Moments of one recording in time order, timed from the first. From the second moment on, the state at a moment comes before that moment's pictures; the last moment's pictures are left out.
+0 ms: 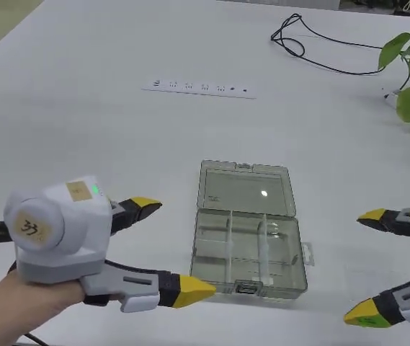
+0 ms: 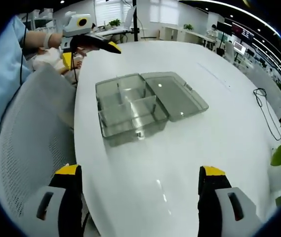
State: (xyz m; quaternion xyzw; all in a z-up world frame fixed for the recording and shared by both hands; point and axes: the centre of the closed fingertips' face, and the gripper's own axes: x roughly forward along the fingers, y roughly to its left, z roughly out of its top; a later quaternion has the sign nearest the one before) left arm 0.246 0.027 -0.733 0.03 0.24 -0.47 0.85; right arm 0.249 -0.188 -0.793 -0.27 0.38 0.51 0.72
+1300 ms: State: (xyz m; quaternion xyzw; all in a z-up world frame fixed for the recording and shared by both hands) left arm 0.244 0.034 -0.740 0.03 0.24 -0.46 0.85; right arm 0.249 -0.226 -0.849 -0.45 0.44 0.55 0.55
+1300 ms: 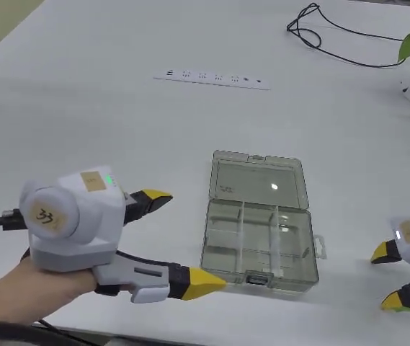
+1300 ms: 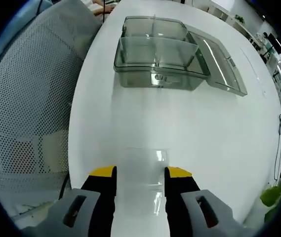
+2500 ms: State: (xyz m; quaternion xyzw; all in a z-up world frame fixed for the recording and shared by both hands) left arm 0.261 0.010 -0.734 -0.08 0.29 -0.44 0.85; right arm 0.269 -0.137 -0.770 -0.42 0.32 0.54 0.65
